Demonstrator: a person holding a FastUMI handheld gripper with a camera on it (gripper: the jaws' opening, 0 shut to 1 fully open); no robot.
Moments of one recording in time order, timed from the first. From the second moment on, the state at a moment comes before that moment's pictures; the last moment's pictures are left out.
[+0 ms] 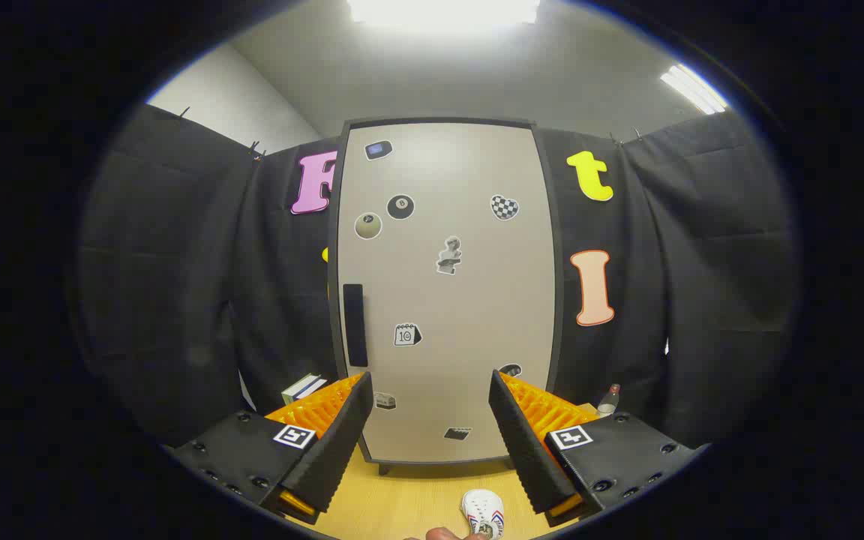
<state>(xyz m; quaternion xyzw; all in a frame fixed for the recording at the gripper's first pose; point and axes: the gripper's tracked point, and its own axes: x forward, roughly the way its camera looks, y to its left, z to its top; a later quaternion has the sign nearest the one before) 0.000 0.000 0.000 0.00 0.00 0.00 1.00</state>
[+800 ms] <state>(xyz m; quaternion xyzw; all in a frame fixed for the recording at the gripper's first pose) -0.023 -0.023 0.011 0.00 0.01 -0.02 1.00</state>
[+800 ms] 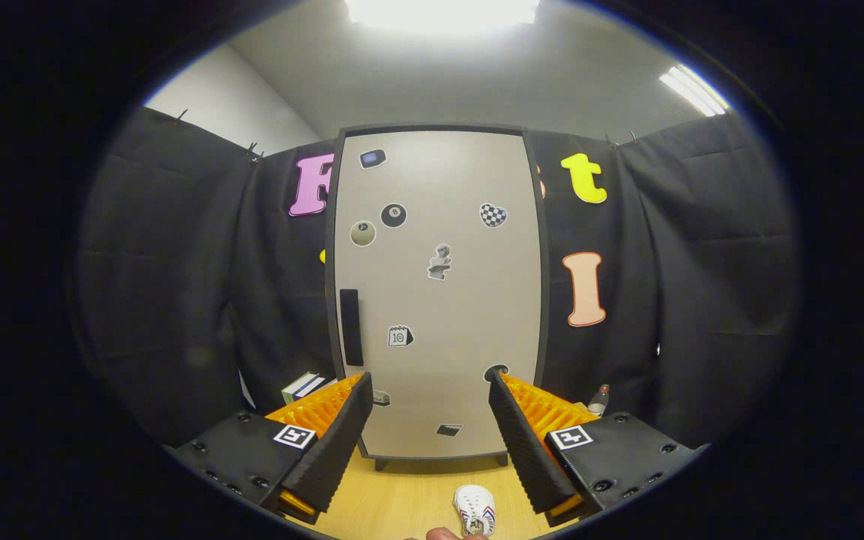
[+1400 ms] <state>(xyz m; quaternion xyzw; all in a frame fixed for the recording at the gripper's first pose) 0.040 0.007 0.010 0.02 0.02 0.02 1.00</state>
